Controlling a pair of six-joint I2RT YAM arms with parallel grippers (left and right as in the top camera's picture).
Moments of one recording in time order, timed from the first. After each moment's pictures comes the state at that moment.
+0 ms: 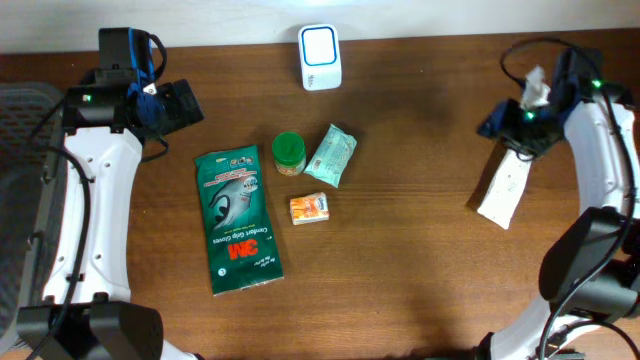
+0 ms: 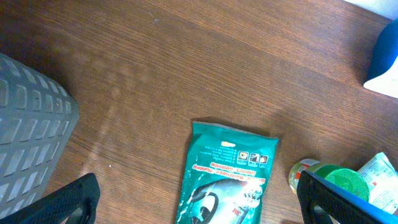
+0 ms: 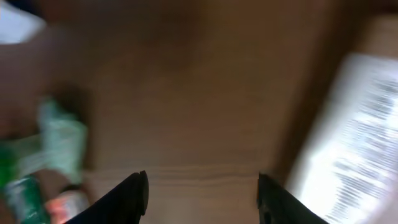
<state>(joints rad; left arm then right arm) 0.01 1.72 1.77 -1.09 -0.15 -0.35 -0.27 1.89 1.64 -1.03 -0.39 0.13</state>
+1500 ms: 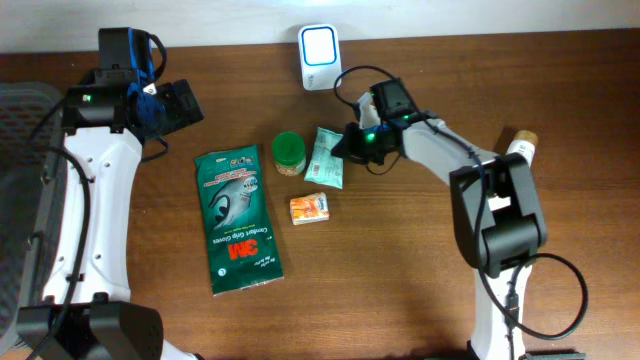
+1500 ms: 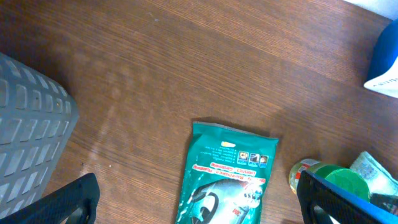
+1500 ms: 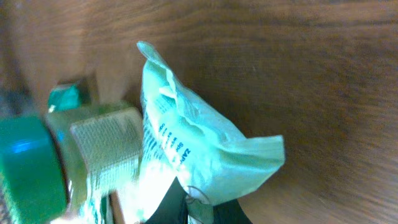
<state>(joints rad) 0.01 1.72 1.77 -1.09 -0.15 -0.35 0.25 2.20 1.51 -0.42 -0.64 0.46</state>
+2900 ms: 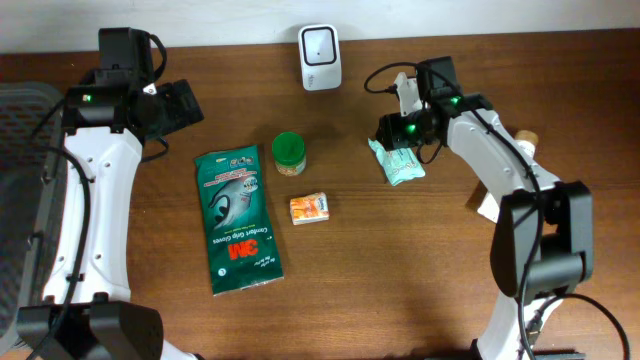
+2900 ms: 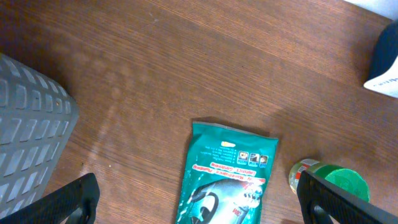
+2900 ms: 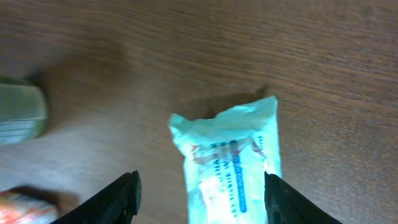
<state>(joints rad) 0.01 1.72 1.77 -1.09 -0.15 -0.35 0.15 1.99 1.50 -0.63 -0.24 0.00</state>
